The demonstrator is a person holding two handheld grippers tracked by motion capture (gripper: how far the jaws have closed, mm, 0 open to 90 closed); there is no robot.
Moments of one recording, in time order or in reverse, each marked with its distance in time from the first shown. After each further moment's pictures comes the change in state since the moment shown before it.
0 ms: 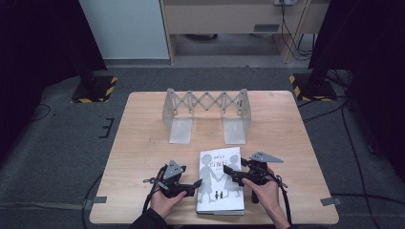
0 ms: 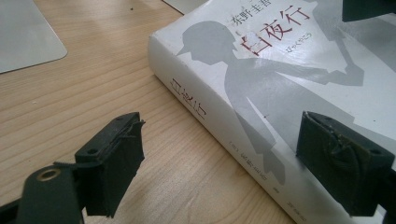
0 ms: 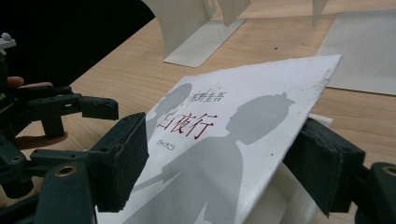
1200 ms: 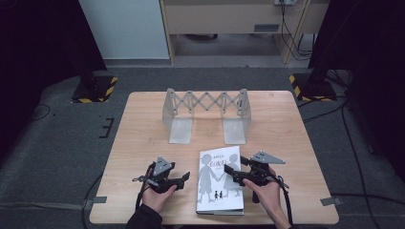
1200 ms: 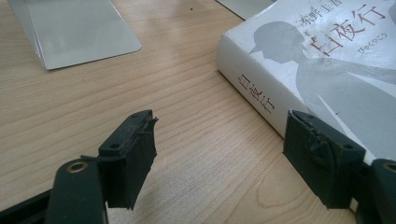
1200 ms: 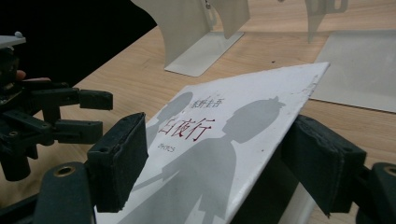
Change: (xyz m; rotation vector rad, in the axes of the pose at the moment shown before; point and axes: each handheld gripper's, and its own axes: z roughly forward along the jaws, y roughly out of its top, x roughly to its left) left arm 0.025 -0.002 -0.017 0.001 0.125 -0.043; right arm 0.005 0.003 -0.006 -0.039 -0.005 -0.033
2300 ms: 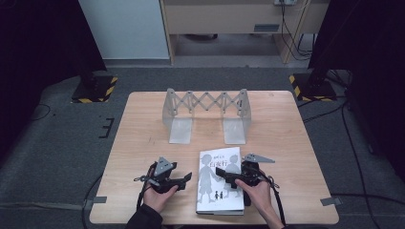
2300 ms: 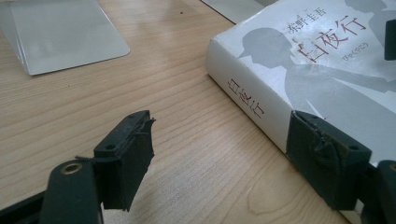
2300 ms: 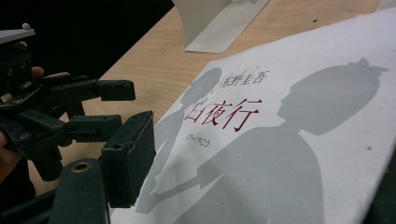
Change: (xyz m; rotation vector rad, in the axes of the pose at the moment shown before) left arm -0.002 0.001 0.004 -0.014 -0.031 0.004; right arm 0.004 -0.014 0.027 0.067 0.095 0.126
